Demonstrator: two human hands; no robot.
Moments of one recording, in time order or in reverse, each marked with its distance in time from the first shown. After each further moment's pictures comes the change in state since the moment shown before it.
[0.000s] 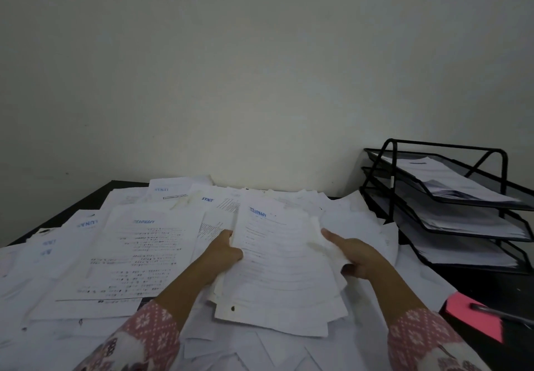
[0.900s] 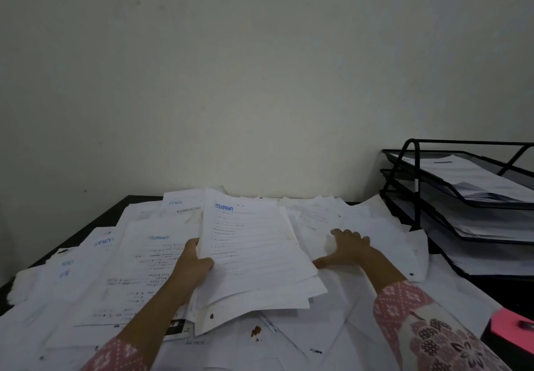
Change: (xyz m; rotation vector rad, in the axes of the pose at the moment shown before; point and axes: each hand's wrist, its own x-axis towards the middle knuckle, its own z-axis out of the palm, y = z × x) left_hand 0.003 -0.029 -0.056 -0.095 0.309 -0.072; right_hand 0.054 -0.025 0.033 -1.221 0.110 -0.196
